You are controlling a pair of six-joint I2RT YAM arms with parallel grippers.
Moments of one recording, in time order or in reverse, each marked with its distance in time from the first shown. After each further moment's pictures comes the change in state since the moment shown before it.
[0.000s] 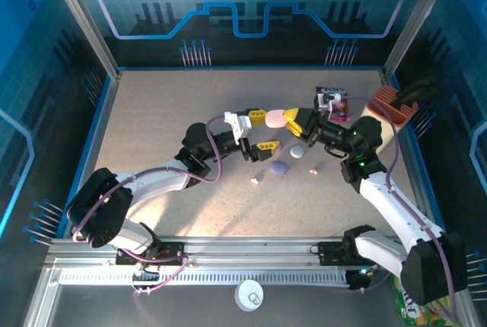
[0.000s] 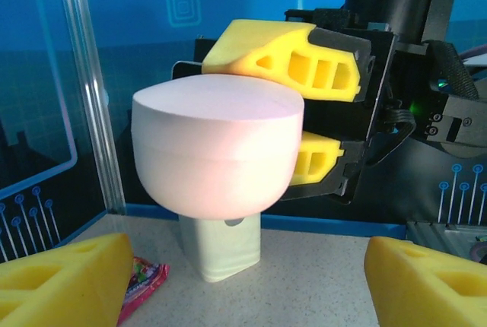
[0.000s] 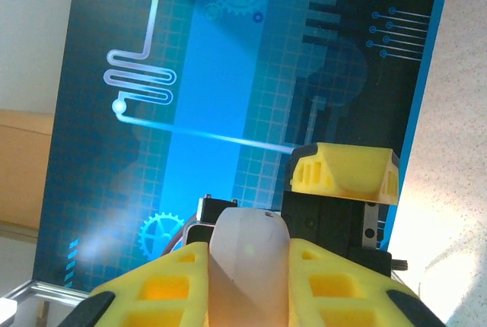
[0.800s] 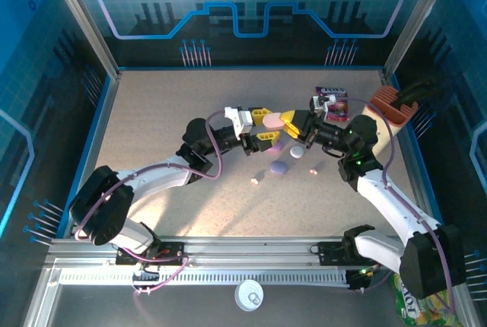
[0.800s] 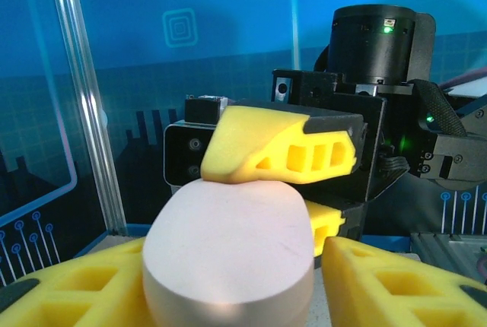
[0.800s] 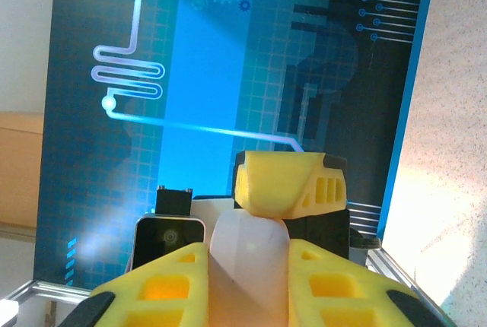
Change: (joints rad) left arm 0.007 0.017 0.052 -0.001 0.019 0.001; right arm 0.006 0.045 -0.011 0.019 -0.029 0.009
